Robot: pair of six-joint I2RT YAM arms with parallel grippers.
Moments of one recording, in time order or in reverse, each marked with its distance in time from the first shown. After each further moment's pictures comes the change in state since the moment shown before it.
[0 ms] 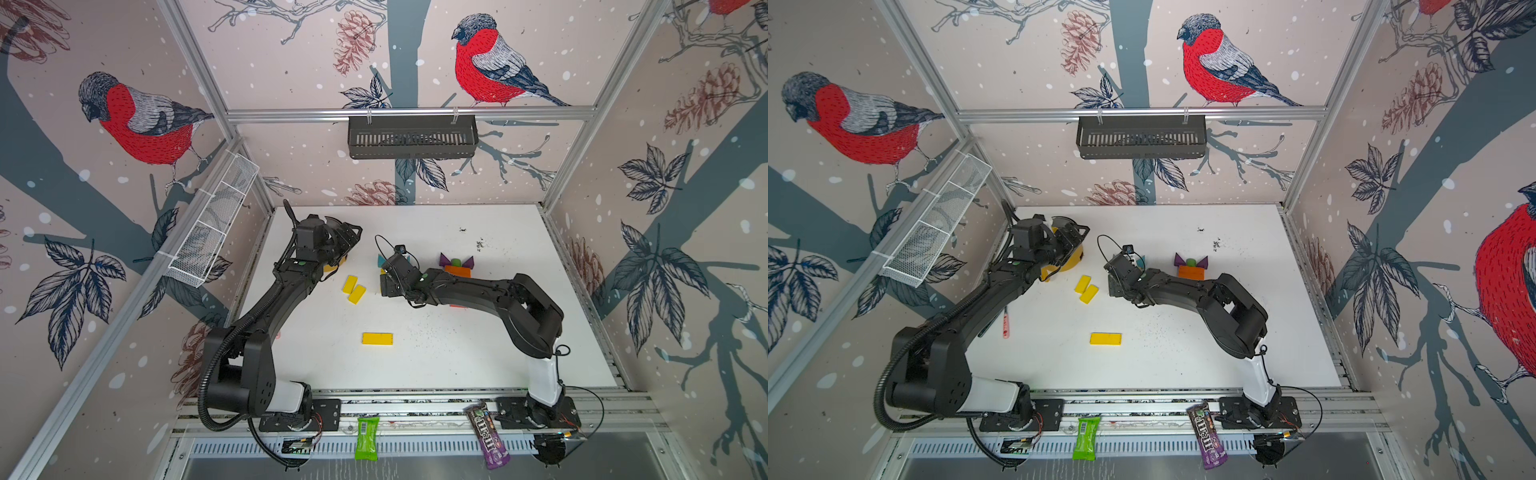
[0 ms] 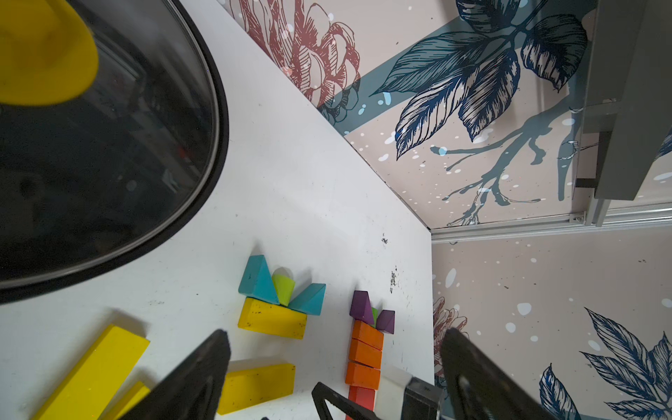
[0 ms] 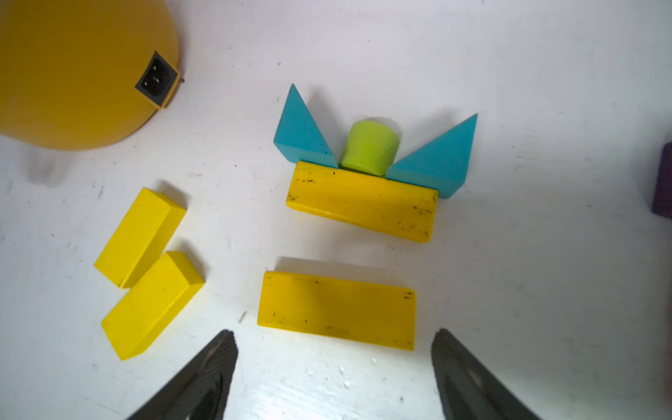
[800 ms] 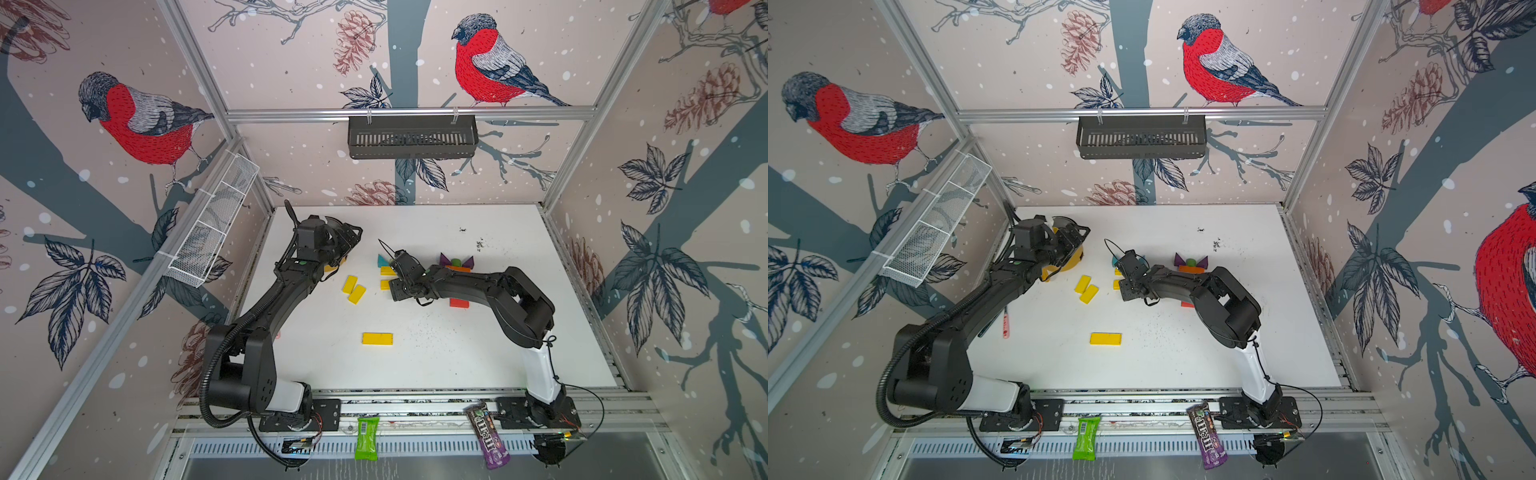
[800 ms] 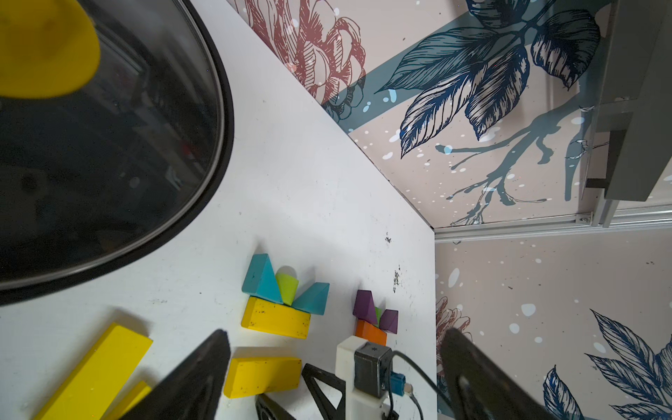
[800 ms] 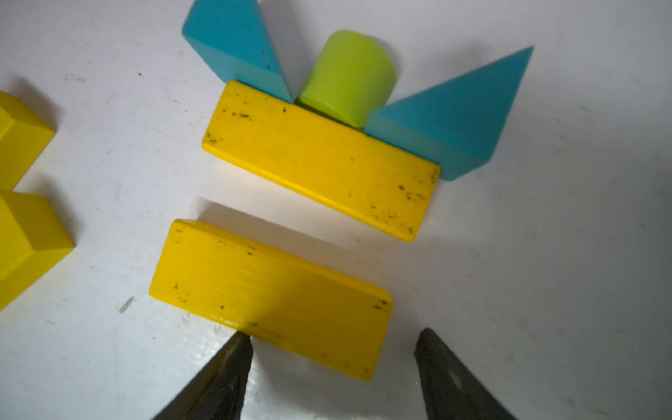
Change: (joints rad) left arm 0.000 0.013 0.000 0.001 0.001 0.000; right arm -0.064 0.098 0.029 -0.053 -0.098 -0.177
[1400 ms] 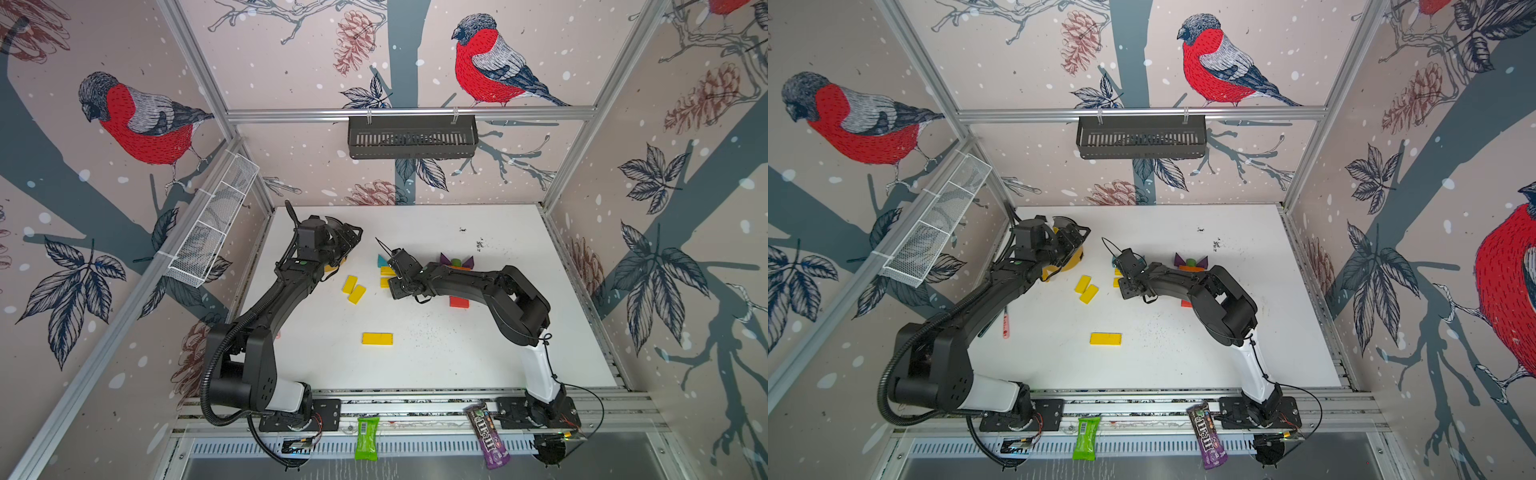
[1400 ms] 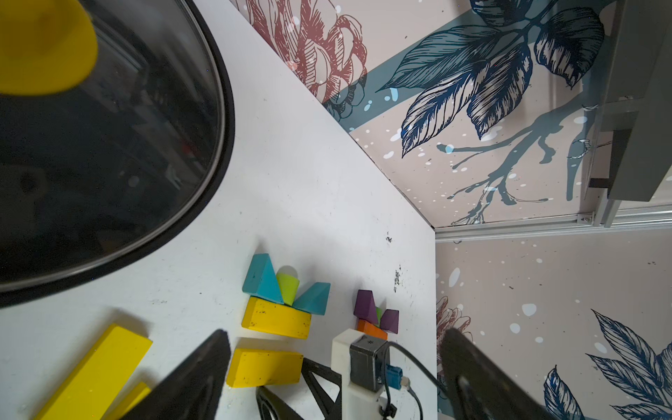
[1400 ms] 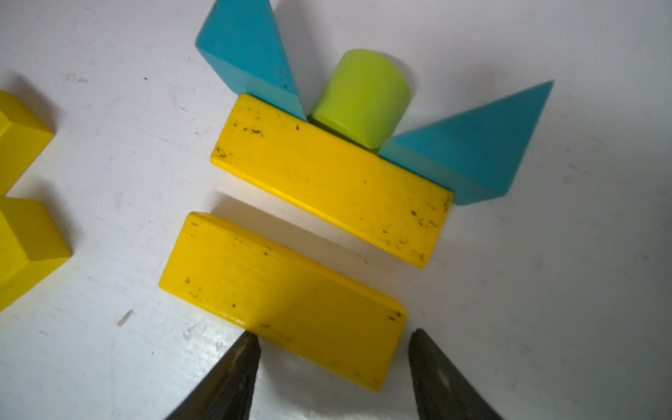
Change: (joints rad) left arm 0.000 0.008 -0.001 0.005 0.003 -0.001; right arm -0.001 0.029 0.051 -0.029 -0.001 -0.048
